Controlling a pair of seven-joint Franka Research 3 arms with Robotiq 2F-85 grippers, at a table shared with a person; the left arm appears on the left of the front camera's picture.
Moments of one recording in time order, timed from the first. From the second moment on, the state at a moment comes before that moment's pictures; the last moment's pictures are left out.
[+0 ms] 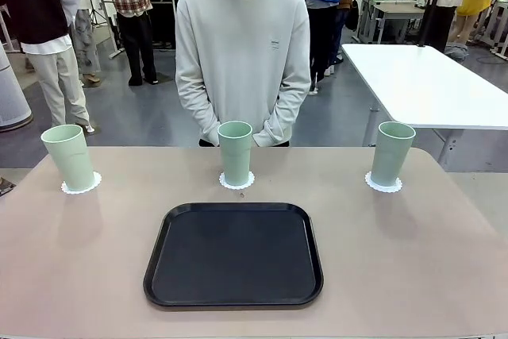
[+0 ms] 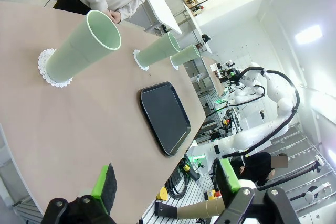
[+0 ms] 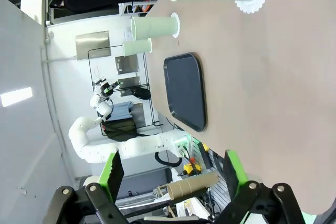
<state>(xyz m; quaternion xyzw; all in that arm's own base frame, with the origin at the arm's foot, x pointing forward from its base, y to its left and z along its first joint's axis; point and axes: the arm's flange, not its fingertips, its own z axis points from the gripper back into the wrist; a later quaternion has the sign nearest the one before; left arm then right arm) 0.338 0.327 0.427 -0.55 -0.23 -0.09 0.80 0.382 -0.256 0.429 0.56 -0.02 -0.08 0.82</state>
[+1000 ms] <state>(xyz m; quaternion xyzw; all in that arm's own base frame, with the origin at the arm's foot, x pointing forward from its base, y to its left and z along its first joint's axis) 0.338 0.327 0.427 -0.55 -0.23 -0.09 0.80 0.391 -0.257 0.425 0.56 -0.02 -0.09 0.82</state>
